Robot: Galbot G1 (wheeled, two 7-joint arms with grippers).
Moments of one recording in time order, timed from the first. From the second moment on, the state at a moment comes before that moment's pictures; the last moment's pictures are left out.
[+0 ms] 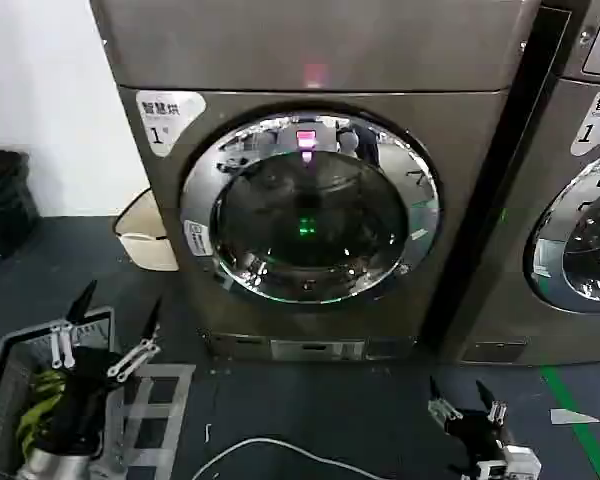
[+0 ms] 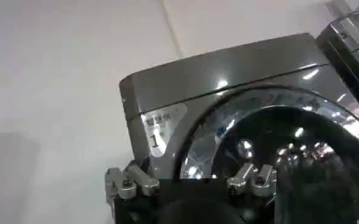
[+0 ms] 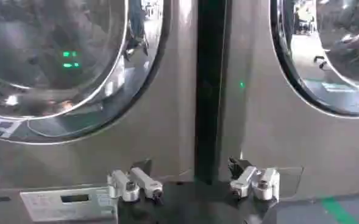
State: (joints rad) left arm 1.63 -1.42 -0.81 -2.34 -0.11 -0.32 0.26; right arm -1.69 1.46 0.67 2.23 0.07 -0.25 -0.02
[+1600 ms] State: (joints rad) left arm 1.73 -1.47 -0.80 -2.37 -0.06 -0.34 0.26; right arm -0.70 1.12 0.02 1.72 0.38 -0.06 -0.28
